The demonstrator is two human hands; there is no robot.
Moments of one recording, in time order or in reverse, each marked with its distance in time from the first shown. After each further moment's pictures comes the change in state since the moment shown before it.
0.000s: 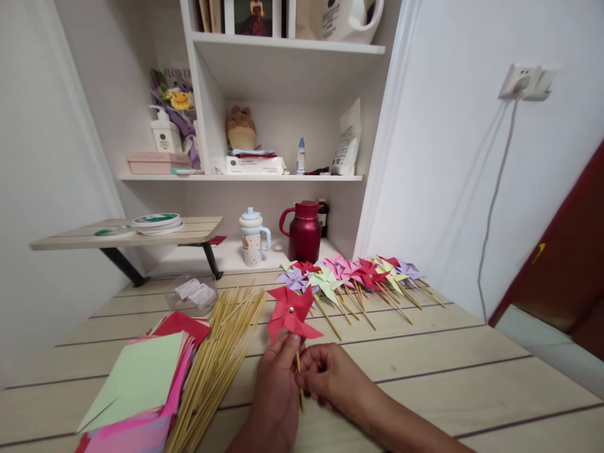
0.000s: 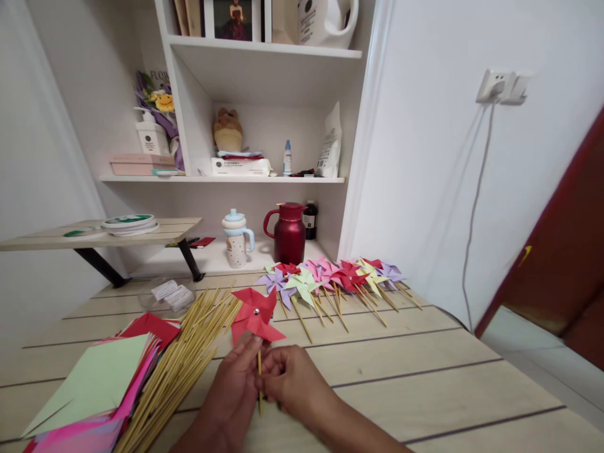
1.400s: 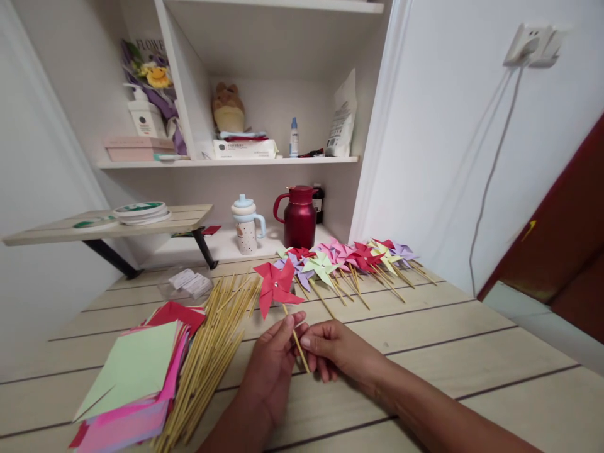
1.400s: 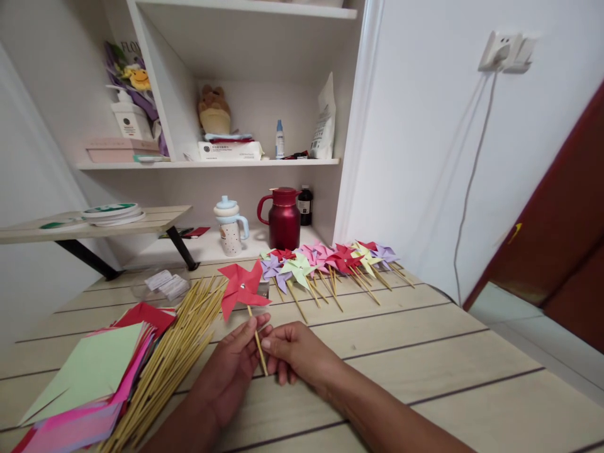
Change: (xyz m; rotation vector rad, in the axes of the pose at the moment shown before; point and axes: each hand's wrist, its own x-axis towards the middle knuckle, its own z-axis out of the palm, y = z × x) left_hand 0.002 0.009 -0.011 0.111 -0.079 -0.151; right_hand -0.008 -0.008 -0.024 0.147 -0.157 0.021
